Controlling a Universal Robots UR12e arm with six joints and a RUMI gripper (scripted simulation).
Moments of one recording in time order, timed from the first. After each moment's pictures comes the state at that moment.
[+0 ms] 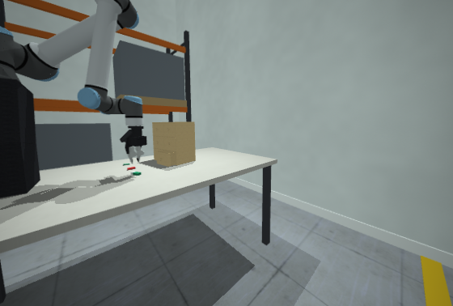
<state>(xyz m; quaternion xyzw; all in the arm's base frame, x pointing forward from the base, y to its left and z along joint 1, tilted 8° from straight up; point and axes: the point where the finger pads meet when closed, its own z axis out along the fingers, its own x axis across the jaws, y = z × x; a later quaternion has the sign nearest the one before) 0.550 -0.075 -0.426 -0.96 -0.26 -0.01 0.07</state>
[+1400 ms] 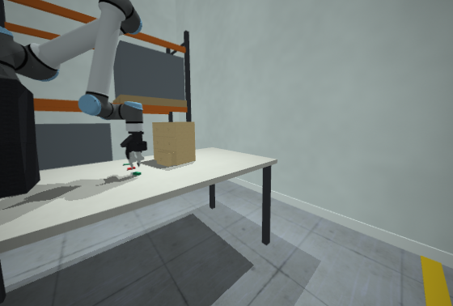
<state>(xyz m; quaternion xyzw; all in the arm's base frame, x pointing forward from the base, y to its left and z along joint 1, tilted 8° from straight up) 0.550 -0.070 -0.458 -0.96 -0.26 -0.01 0.07</state>
